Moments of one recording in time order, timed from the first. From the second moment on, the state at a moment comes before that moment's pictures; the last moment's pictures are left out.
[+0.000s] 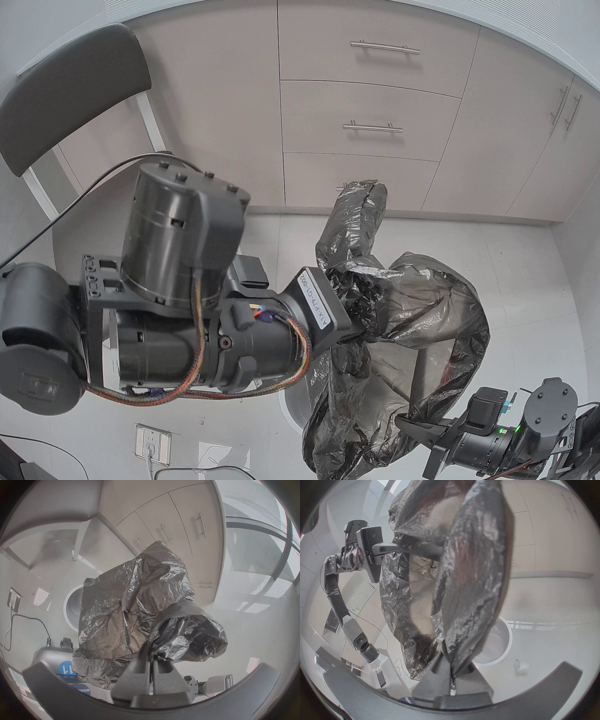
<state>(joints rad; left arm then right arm) -0.93 1.62 -1.03 -0.13 -0.11 -1.18 1.01 1.66 -0.02 -1.29 -0.26 0.41</state>
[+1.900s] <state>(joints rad) -0.92 1.74 -0.90 -0.14 -0.13 -1.18 1.00 1.79 -0.02 -1.19 -0.09 0.48</state>
